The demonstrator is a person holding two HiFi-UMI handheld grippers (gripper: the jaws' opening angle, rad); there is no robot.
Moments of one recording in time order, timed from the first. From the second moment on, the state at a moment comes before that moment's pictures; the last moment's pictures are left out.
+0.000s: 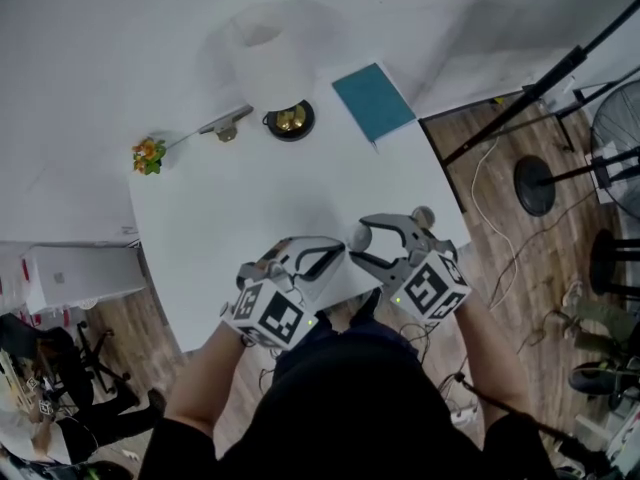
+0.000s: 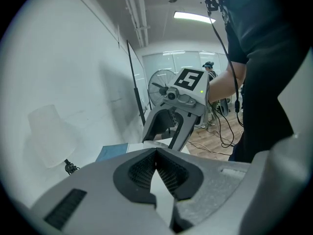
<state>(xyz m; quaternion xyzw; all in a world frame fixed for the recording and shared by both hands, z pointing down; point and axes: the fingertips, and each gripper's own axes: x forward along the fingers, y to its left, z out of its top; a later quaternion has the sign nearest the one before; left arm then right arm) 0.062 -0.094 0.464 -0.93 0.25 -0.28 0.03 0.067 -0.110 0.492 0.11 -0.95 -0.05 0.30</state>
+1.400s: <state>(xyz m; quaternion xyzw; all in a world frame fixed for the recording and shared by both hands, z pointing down) 0.070 -0.080 0.456 -0.92 0.26 -0.29 0.06 0.073 -0.095 0.474 0.10 -0.94 -0.11 0.32</state>
